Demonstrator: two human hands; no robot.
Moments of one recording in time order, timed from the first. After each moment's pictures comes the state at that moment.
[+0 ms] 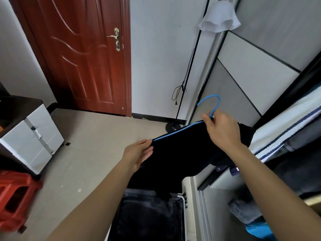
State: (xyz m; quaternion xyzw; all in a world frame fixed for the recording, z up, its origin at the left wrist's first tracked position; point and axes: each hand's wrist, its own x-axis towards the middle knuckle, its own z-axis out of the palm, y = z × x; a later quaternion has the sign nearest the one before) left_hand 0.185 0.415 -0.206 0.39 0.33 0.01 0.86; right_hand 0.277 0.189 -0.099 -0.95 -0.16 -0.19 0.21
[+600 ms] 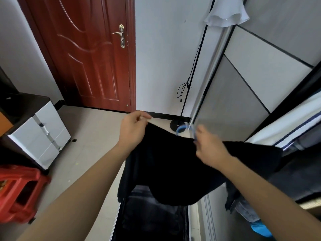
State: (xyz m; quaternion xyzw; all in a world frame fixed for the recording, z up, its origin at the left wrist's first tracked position) left_hand 0.181 0.435 -0.133 0.77 0.21 0.19 0.57; right_hand 0.247 0.204 -0.145 -0.95 -0.29 -0.04 0.10
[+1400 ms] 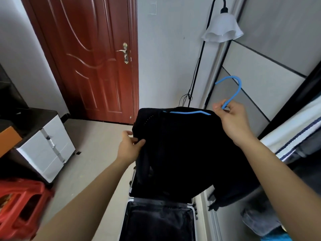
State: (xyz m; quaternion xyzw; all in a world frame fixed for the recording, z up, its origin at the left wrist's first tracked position) left_hand 0.174 0.464 -0.180 0.78 0.27 0.12 0.55; right_hand 0.273 0.204 -0.055 -0.81 -0.15 -0.10 0.56
